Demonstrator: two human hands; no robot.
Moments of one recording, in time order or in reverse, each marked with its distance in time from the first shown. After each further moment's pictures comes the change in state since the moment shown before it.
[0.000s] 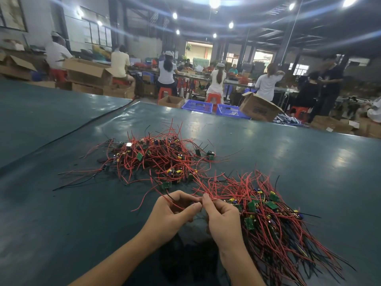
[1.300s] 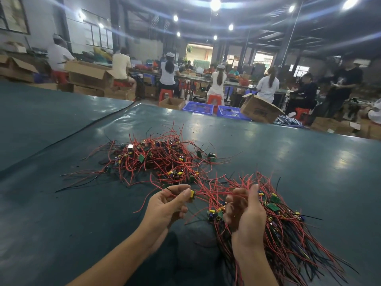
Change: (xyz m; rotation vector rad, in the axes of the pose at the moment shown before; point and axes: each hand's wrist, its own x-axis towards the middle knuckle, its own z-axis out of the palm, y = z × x) left_hand 0.006 0.003 -0.005 -0.463 0.170 -0.203; right_hand 0.007 -0.014 -0.023 0.523 0.159 -0.029
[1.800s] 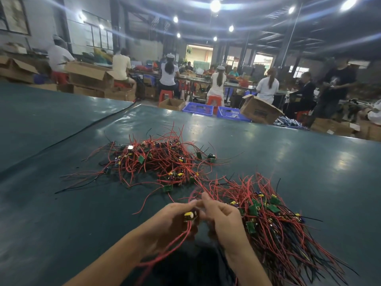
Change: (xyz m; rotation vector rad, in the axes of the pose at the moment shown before) left_hand 0.004 0.003 -0.001 0.106 -0.455 -0.412; right_hand -0.012 0.007 0.012 -0.473 -0.331 0.121
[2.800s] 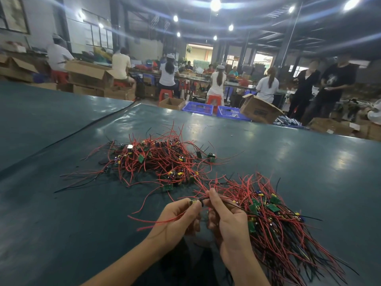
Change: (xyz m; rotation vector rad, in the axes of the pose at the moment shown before) left_hand 0.000 -0.017 0.017 0.422 0.329 0.483; right_hand 0.004 0.008 0.004 0.319 0.201 0.074
